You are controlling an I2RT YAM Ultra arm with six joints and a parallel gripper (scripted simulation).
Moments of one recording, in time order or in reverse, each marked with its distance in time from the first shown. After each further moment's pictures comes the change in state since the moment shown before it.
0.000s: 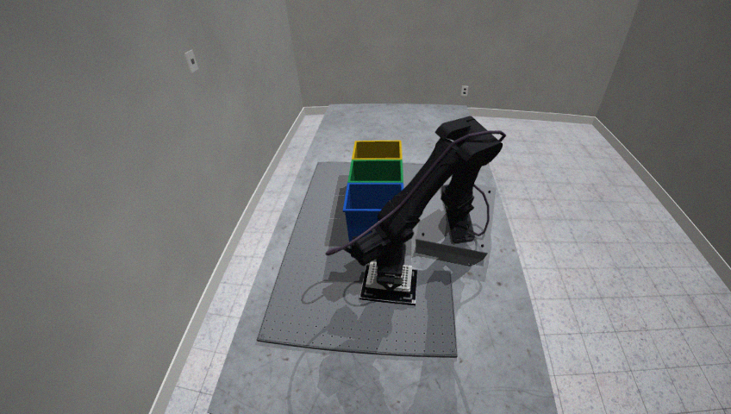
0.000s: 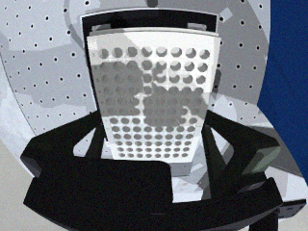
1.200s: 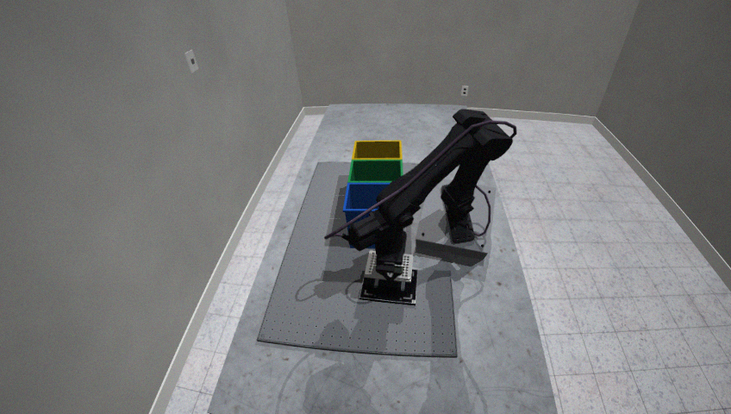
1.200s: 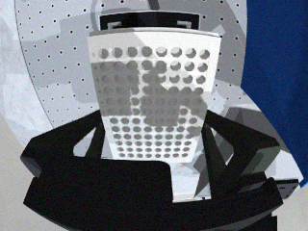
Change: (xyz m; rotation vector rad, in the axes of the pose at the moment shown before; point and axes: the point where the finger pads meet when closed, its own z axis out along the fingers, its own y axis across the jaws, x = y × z) arm 0.000 0.000 -0.052 0.003 0.004 0.003
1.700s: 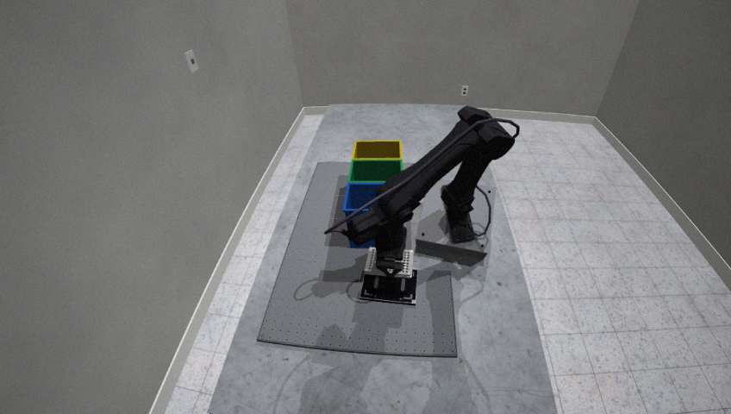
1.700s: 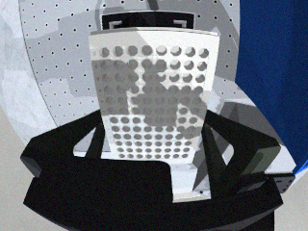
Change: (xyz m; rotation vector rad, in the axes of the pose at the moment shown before) arm 0.001 -0.002 -0.016 0.007 0.004 -0.003
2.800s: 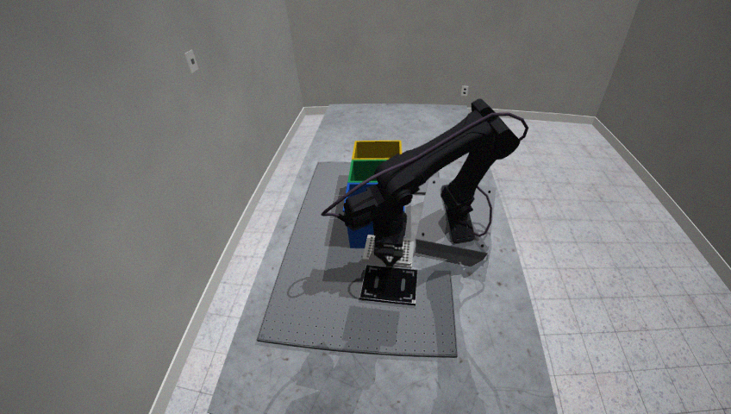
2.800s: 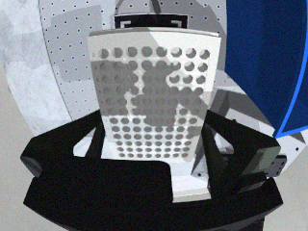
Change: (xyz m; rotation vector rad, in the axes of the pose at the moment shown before) arm -0.001 0.002 -0.054 -0.009 -0.002 0.004
